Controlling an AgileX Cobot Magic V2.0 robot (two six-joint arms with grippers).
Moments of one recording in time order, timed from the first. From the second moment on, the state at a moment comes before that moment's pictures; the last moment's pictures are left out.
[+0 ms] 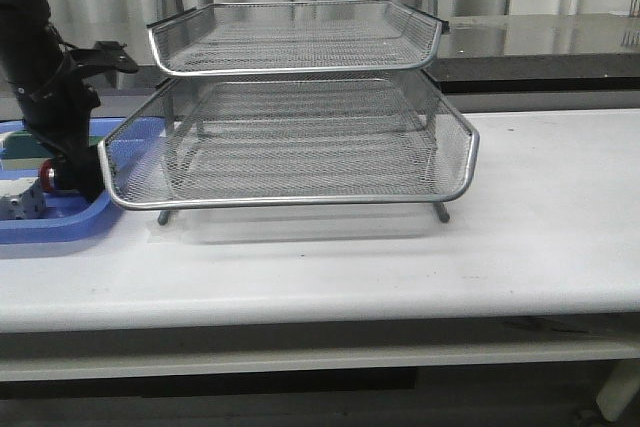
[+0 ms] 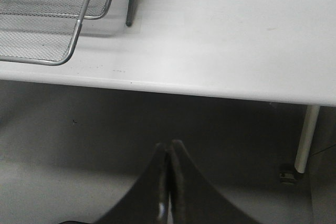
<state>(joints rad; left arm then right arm) -0.05 2.36 -1.95 -0.02 0.90 0.87 0.09 0.56 -0.75 0.07 0.96 -0.03</state>
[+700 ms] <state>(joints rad) -0.05 2.37 -1.96 -0.02 0.92 0.87 0.09 0.56 -0.75 0.07 0.96 -0.03</state>
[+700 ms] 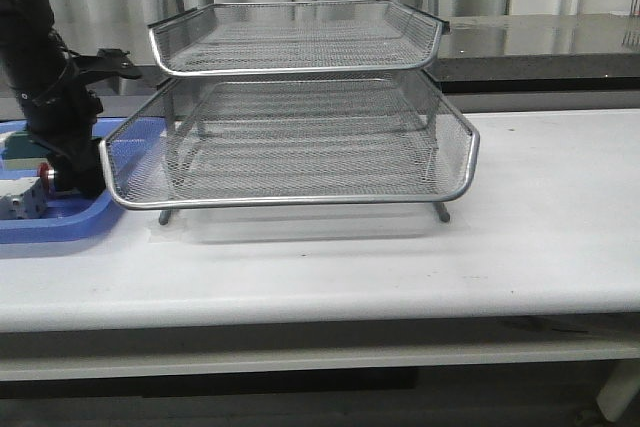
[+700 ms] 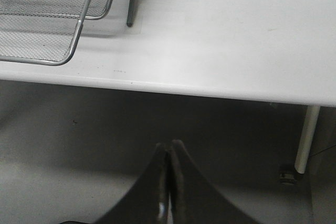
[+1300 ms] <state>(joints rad) -0.05 2.38 -2.25 -0.02 1.21 0.87 0.09 0.56 -0.75 0.07 0.96 -0.03</state>
